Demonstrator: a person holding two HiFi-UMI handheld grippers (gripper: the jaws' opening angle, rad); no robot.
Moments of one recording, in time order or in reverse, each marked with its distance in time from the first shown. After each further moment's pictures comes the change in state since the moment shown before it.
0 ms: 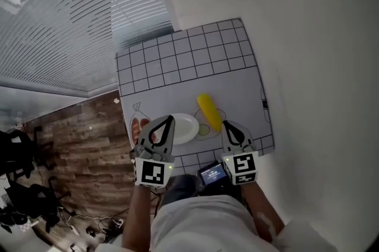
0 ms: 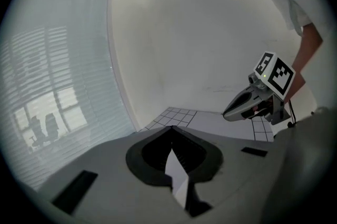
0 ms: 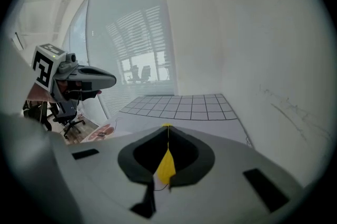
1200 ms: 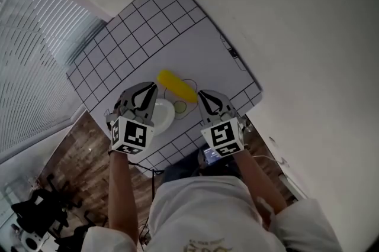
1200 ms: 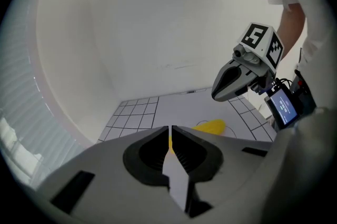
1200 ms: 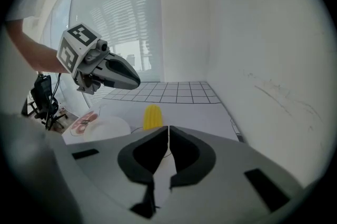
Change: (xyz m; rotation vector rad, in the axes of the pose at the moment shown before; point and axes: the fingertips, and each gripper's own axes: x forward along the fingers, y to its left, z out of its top) left arm 0.096 -0.050 -0.042 0.346 0.119 -0.553; right arm 0.006 -0.010 -0.045 0.026 0.106 -0.187
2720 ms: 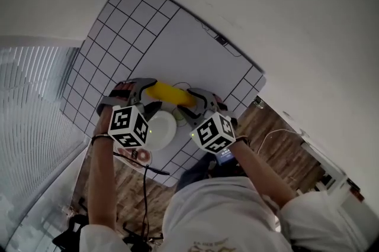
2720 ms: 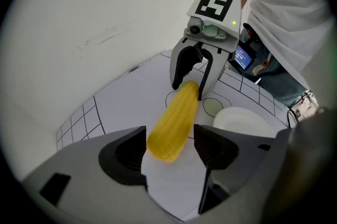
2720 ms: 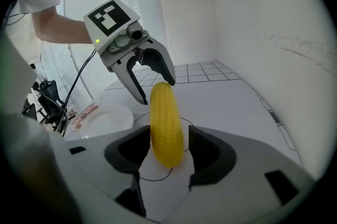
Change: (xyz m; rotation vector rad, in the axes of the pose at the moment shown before) left arm 0.069 -0.040 -0.045 0.606 0.221 -0.594; right arm 0.056 0.033 -0.042 0.063 0.104 0.091
